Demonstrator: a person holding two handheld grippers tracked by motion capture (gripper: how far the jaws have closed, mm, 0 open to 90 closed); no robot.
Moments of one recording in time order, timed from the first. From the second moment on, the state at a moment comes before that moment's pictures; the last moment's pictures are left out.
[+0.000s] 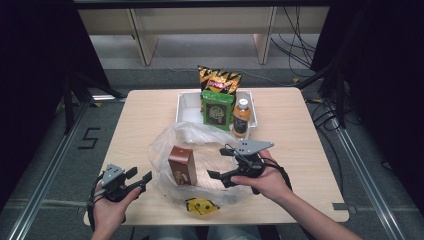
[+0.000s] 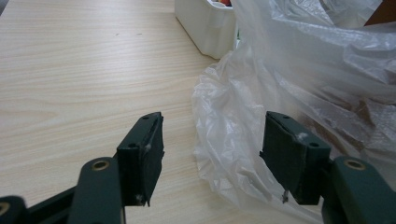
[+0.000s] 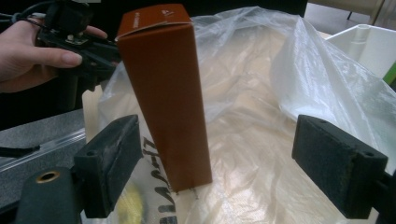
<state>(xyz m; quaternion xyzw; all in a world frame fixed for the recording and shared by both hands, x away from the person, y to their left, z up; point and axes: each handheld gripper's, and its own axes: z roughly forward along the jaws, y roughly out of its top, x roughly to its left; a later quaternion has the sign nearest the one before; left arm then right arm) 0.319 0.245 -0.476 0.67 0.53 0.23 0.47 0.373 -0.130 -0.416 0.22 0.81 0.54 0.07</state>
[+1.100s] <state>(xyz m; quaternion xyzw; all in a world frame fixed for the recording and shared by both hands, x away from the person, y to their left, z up) 0.314 0.247 -0.465 0.66 0.52 0.25 0.49 0.367 -0.108 -0.407 0.19 0.81 0.54 0.06</state>
